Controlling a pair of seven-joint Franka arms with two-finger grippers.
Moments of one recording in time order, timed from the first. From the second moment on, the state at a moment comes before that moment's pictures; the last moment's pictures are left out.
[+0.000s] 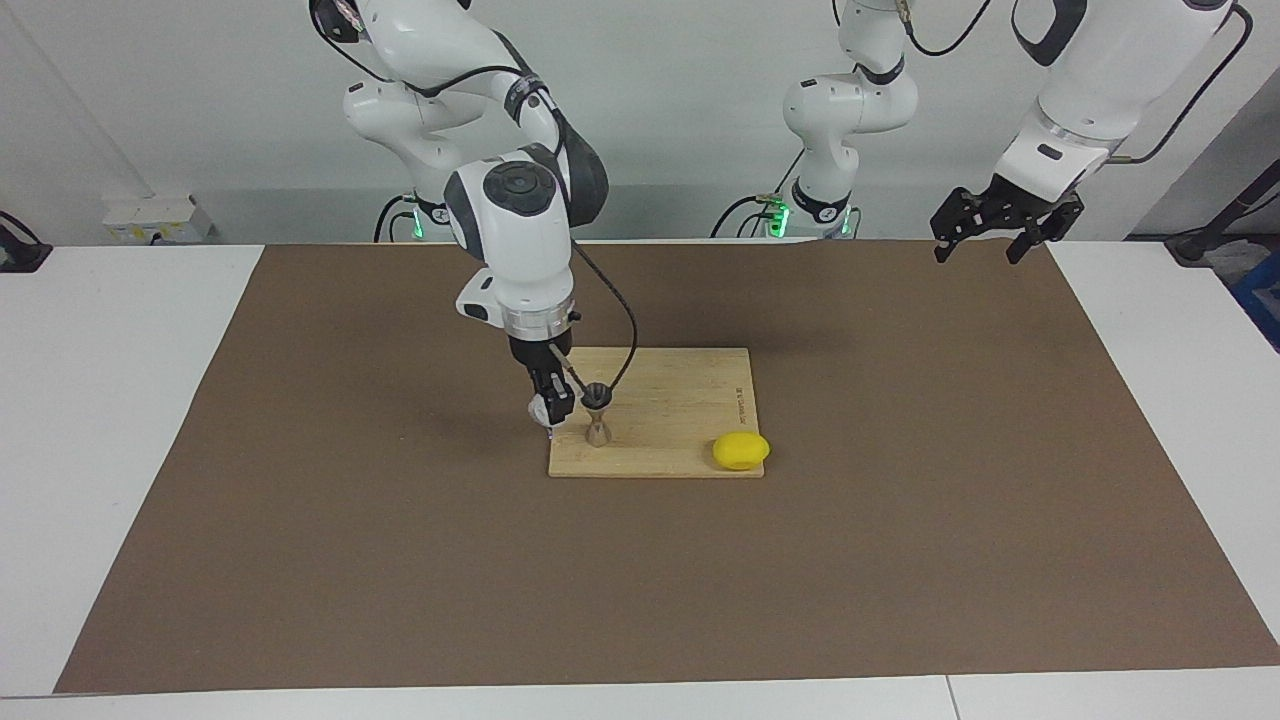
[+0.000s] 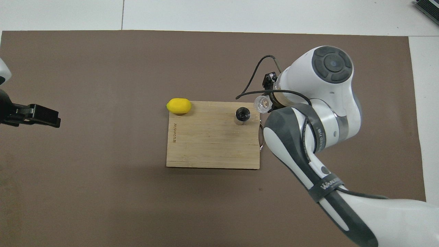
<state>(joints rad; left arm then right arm) 0.03 -0.05 -0.10 -1.62 -0.02 1.51 0.02 0.23 0.31 0.10 -1.68 0.08 2.06 1.58</state>
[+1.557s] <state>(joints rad) 0.03 -0.05 -0.10 -1.62 -0.02 1.51 0.02 -0.20 0.36 0.10 -1.98 0.69 2.12 0.99</state>
